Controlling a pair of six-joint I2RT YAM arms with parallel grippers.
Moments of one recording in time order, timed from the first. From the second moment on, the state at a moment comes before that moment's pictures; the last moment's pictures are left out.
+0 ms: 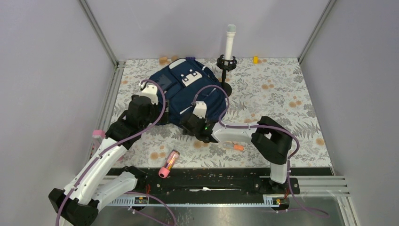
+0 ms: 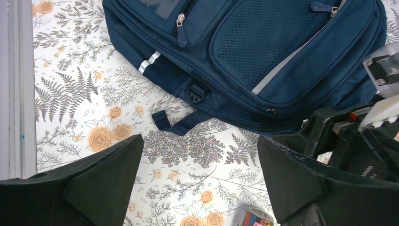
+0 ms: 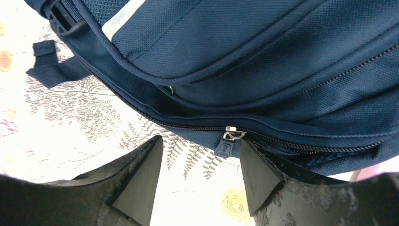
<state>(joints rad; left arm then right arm) -0.49 0.88 0.91 -0.58 -0.29 -0.15 1.08 1.91 1.22 -0.20 0.52 0.90</state>
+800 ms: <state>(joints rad) -0.49 0.88 0.91 -0.58 -0.28 -0.15 1.06 1.95 1.26 -0.28 0.56 0.88</state>
